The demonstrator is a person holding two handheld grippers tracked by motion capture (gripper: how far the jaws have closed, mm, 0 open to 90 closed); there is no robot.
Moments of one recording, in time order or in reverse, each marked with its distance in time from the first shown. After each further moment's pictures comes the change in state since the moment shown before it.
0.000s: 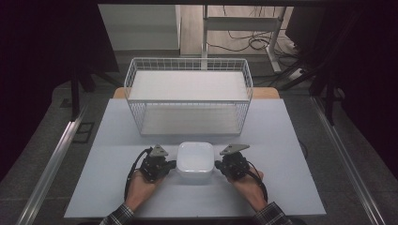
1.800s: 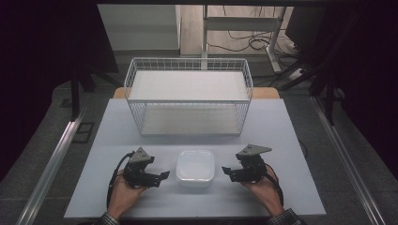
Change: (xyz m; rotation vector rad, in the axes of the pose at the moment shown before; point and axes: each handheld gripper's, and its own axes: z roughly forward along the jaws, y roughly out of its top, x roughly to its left) left arm 0.014 -0.025 -0.039 -0.068 0.011 -0.017; right arm -0.027 -0.023 -0.035 -0.094 -0.017 0.032
